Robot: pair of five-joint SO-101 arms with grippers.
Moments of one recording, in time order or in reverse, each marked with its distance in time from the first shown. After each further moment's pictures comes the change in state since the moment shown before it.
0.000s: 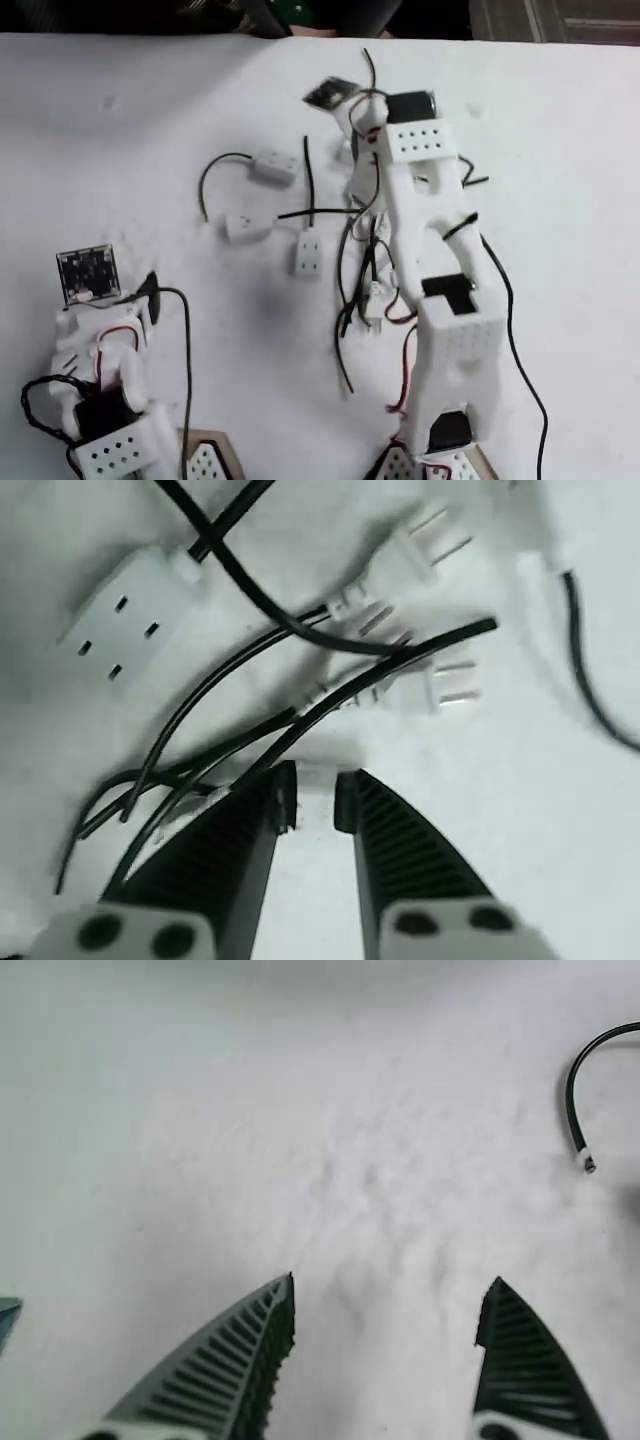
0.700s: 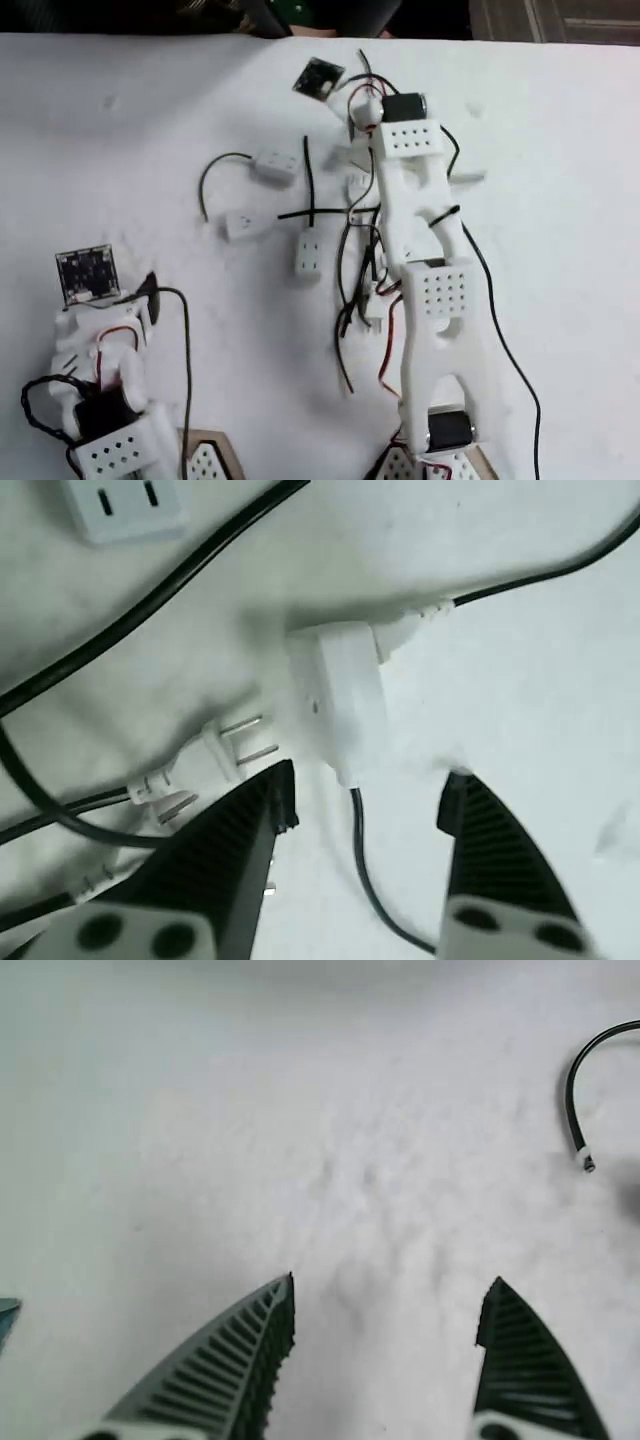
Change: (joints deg) left arm -0.1 0.0 0.0 0.0 0.0; right arm 2.0 25.1 -34.5 -12.2 18.2
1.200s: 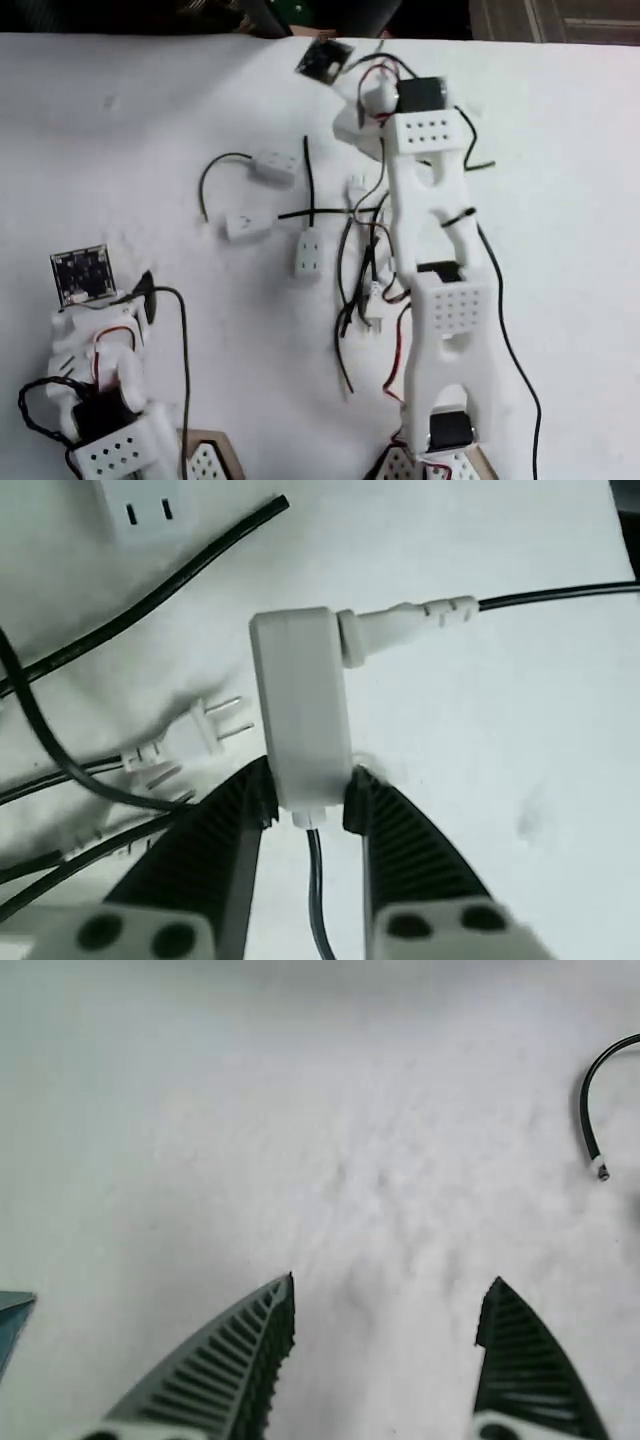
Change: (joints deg) left arm -1.2 0.0 -0.5 0.0 0.2; right arm 0.4 -7.4 4.3 -1.9 4.9
